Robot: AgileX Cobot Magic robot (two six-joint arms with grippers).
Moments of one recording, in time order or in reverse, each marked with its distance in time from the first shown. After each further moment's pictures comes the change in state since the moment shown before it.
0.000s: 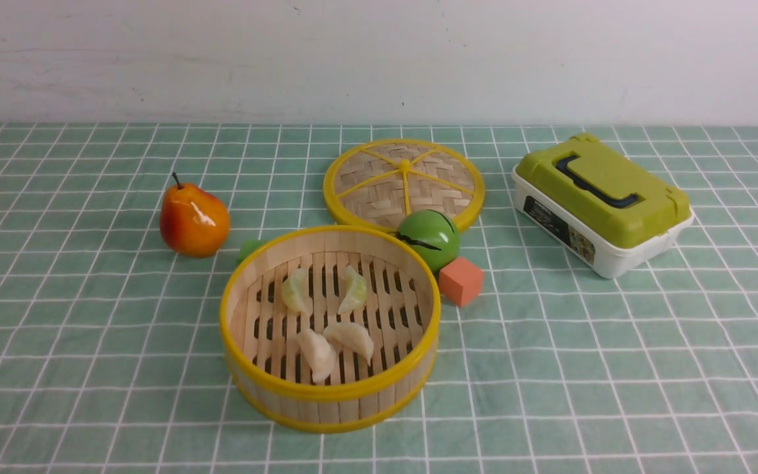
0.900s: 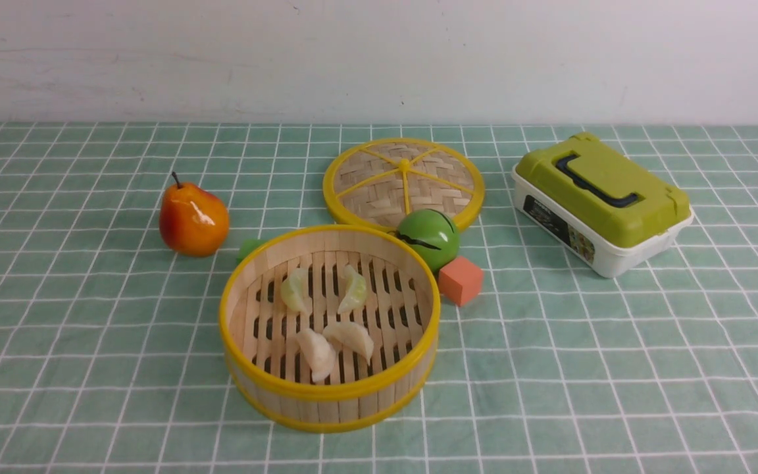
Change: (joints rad) right arm 0.000 0.000 0.000 0.000 0.001 0.000; left arm 0.462 -0.129 0.353 -0.705 -0.402 0.577
